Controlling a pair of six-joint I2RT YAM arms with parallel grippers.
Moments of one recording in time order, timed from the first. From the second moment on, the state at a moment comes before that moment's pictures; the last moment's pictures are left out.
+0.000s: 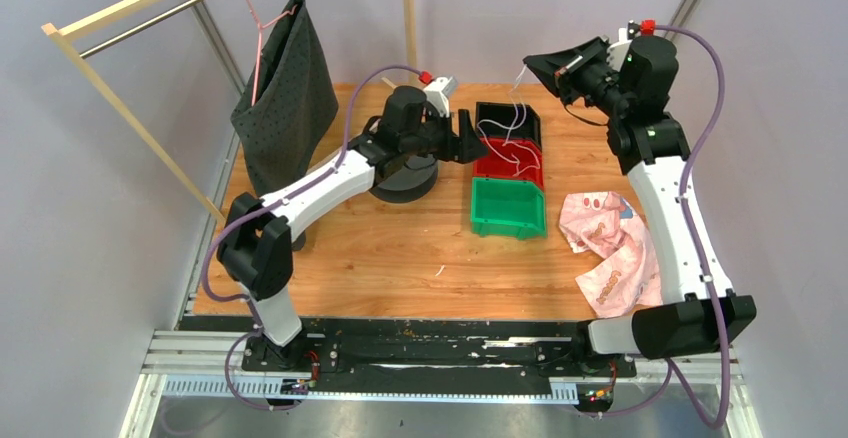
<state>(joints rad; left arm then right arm) -0.65 1.72 1.43 -0.05 0.37 -0.47 0.12 1.33 1.57 -0.29 -0.43 1.21</state>
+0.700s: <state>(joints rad) -0.69 1.90 1.42 0.14 0.32 -0.80 0.18 1.43 1.61 -0.21 -0.39 1.28</state>
